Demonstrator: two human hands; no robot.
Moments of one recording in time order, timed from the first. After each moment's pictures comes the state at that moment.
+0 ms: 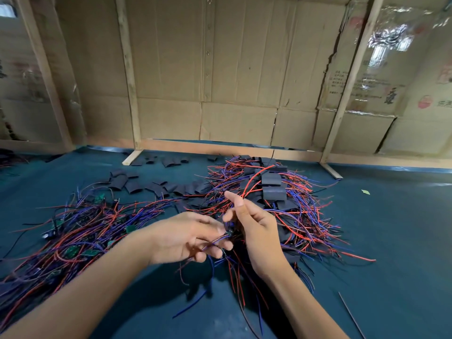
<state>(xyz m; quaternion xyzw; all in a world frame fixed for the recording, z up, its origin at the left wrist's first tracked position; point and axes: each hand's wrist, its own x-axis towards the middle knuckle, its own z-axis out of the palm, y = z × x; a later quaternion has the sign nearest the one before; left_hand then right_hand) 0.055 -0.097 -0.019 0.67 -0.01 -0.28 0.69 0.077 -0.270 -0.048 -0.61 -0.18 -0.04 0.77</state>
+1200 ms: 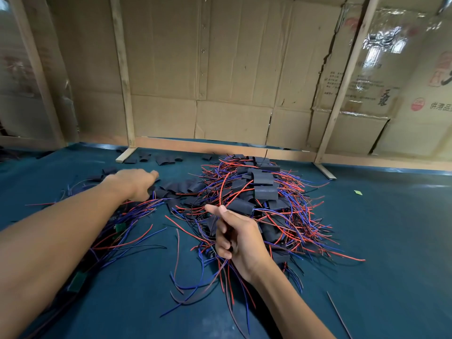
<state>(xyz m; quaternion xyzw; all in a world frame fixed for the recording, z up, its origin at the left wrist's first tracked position) 0.183 0.027 -0.017 0.99 0.04 -0.06 -0.15 0.079 -0.272 -0.056 -0.52 -0.12 0.18 0.83</state>
